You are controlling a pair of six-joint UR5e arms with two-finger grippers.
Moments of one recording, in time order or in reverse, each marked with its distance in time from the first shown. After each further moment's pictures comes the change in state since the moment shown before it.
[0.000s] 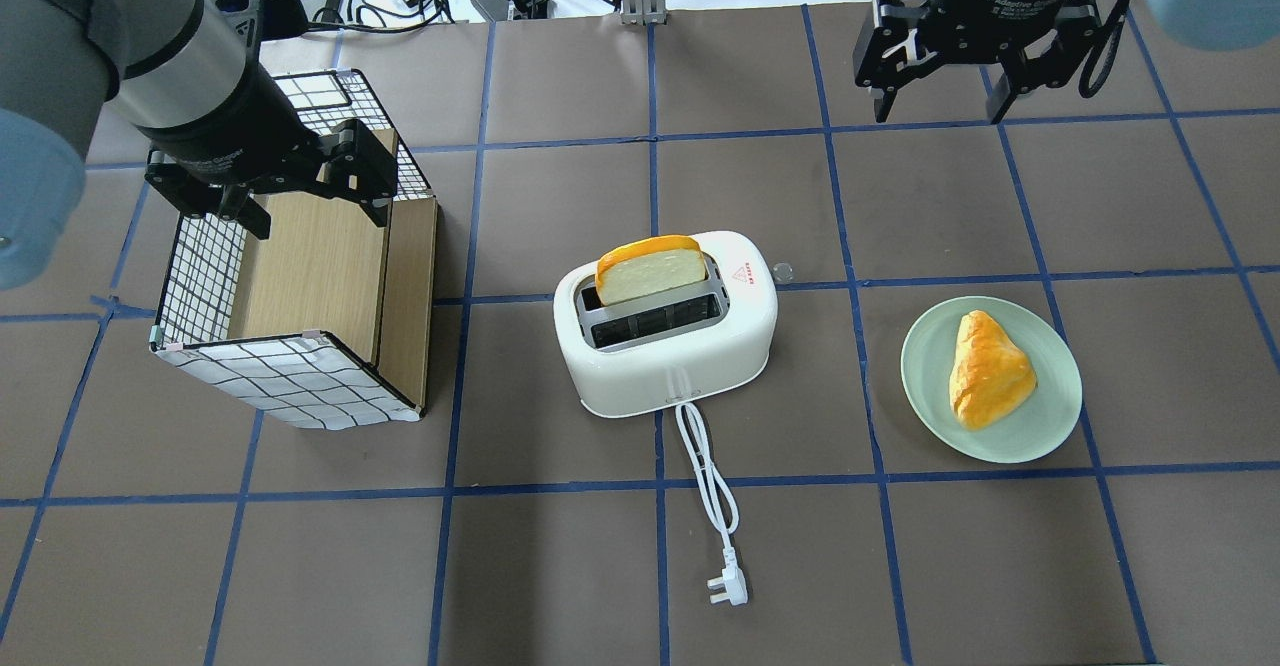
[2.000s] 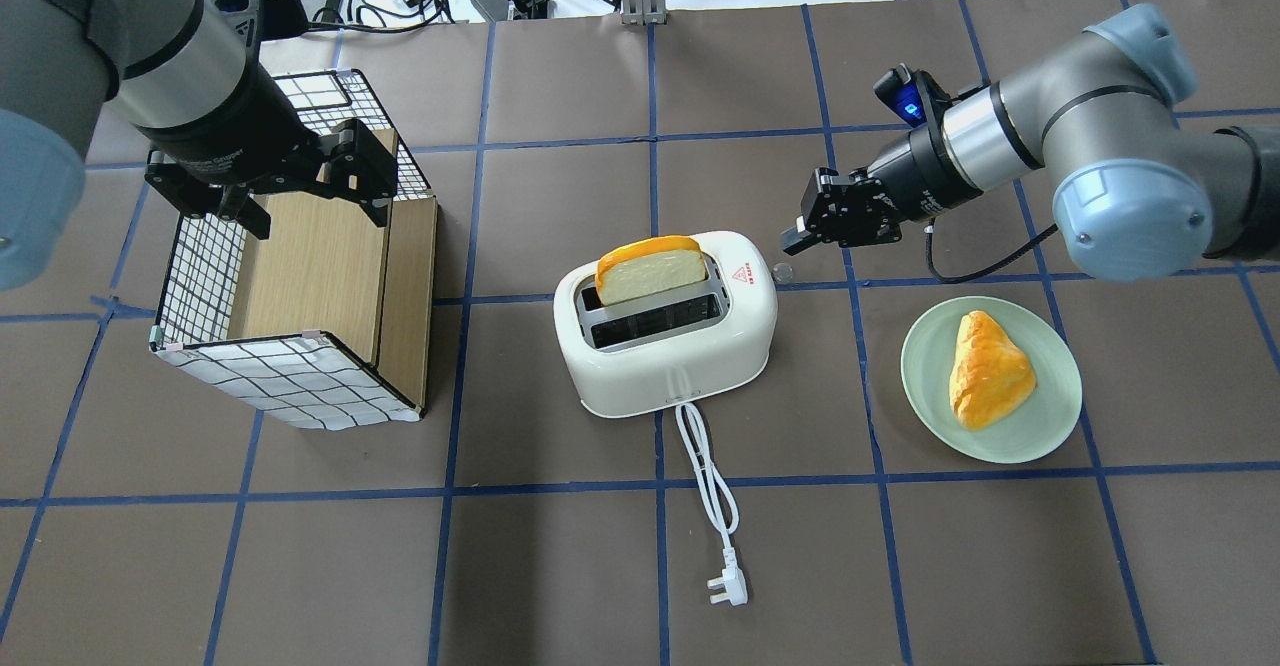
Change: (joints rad) left arm 0.000 0.000 0.000 0.000 0.000 0.000; right arm -0.204 0.097 0.502 -0.370 0.735 -0.356
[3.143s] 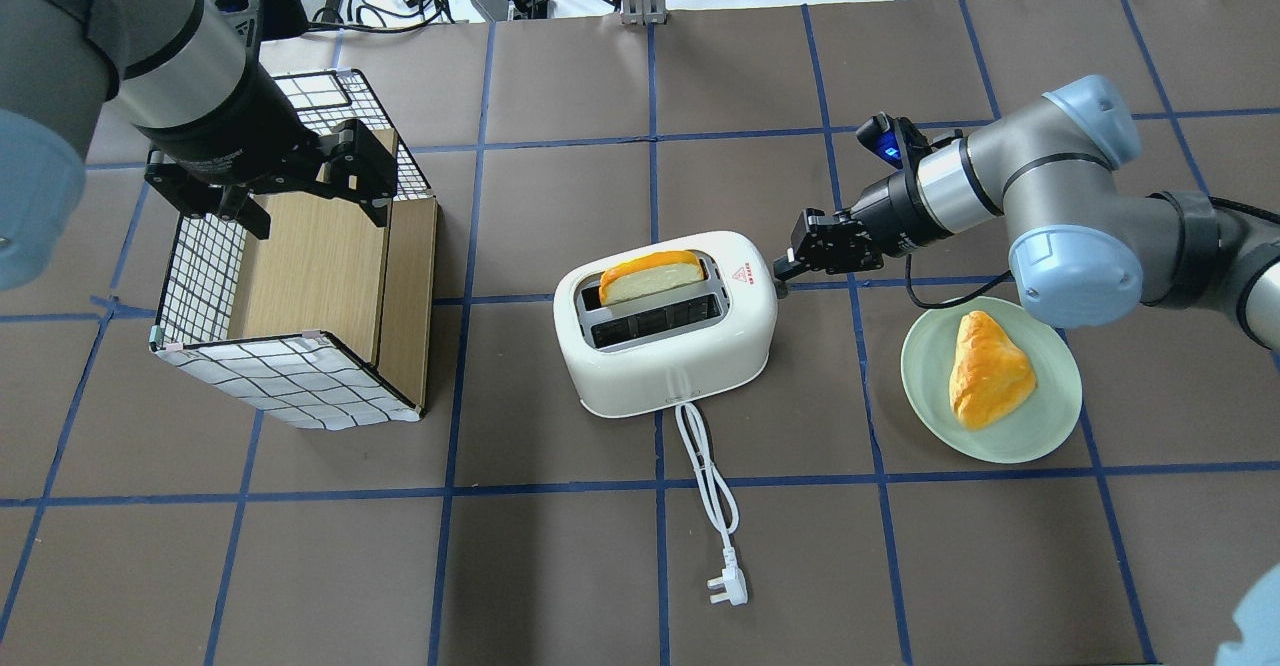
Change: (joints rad) left arm 0.000 0.000 0.000 0.000 0.001 0.000; right arm 0.000 0.082 0.081 -0.193 -0.004 -0.015
